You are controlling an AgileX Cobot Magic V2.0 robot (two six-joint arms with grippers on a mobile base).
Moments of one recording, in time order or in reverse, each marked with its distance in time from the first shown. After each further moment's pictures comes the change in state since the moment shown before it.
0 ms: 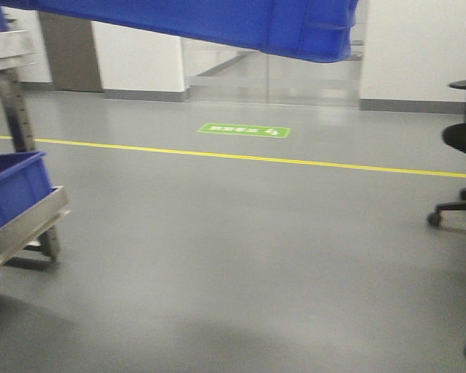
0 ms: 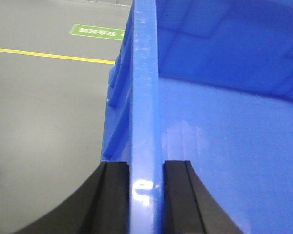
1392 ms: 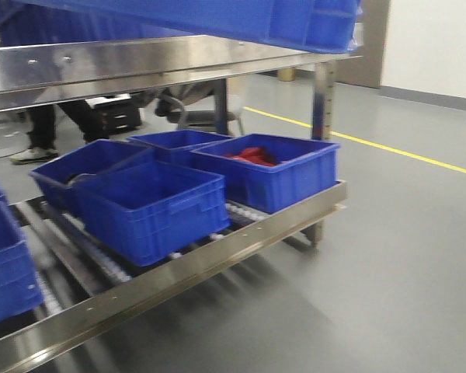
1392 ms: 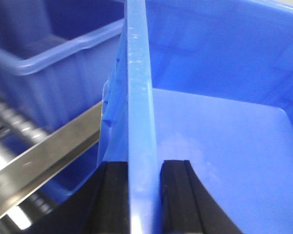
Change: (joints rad) left arm 0.000 0.000 0.000 -0.002 0.040 -0.002; right arm 0.000 0.000 0.000 0.000 0.004 -0.002
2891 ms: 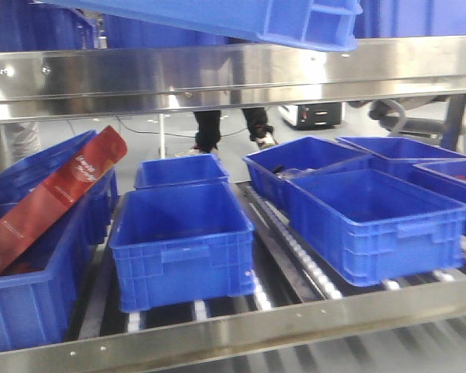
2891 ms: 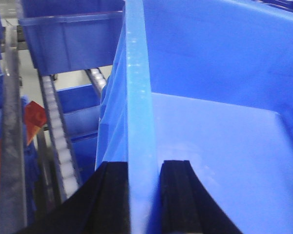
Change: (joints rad) left arm 0.000 -0.002 0.000 0.002 0.006 0.000; right arm 0.000 0.000 0.000 0.000 0.004 -0.002
